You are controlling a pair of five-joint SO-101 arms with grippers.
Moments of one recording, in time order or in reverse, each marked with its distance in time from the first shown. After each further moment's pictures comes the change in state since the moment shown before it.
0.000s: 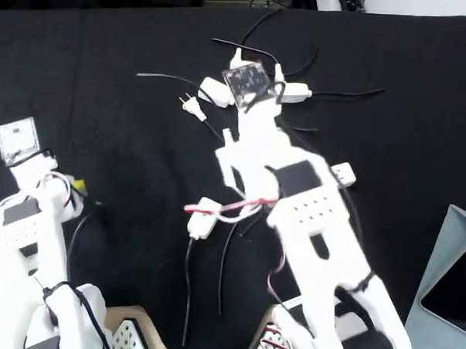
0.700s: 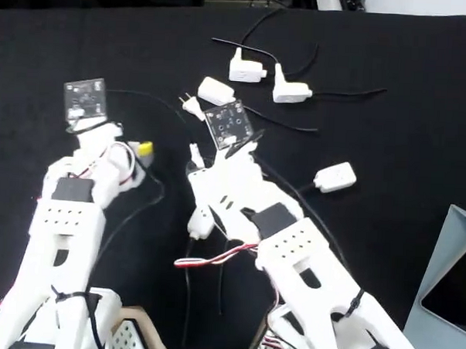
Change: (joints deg) left arm 27.3 0.0 -10.8 0.0 13.6; right arm -9.3 -6.6 21.1 -25.1 -6.4
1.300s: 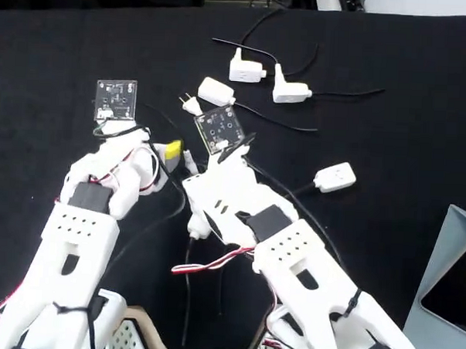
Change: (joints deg) left arm 9.2 -3.3 0.0 -2.1 0.0; right arm -2.5 0.0 0.0 1.2 0.0
